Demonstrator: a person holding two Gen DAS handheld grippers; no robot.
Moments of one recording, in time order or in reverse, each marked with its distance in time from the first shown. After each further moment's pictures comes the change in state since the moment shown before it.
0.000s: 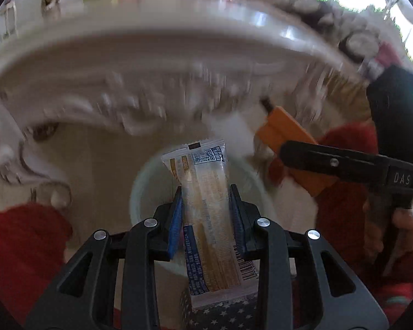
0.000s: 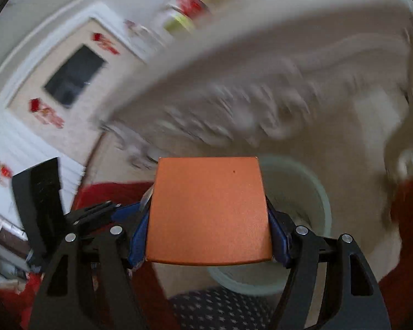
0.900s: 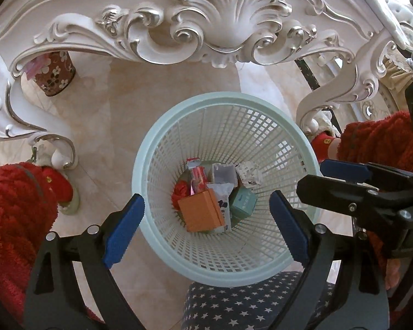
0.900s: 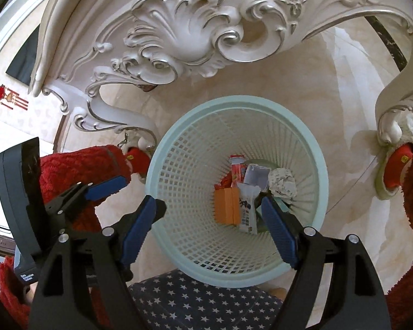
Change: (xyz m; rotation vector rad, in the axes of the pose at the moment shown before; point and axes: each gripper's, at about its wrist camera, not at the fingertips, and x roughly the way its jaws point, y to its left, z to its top) left arm 0.077 0.027 -0.025 -0.115 0.148 0.136; right arm 0.062 -0.022 -0.025 0.040 0.199 -0.127
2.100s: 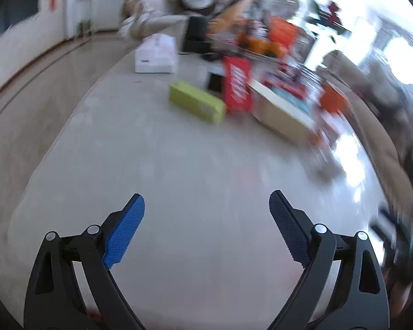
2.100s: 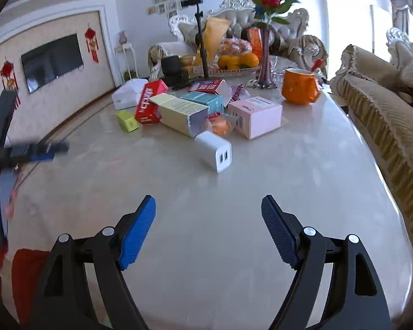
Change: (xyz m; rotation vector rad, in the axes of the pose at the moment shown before) left arm -0.172 0.095 0.309 -0.293 -0.362 0.102; right arm -0.154 0.036 0.252 -0.338 -0.520 -0.233
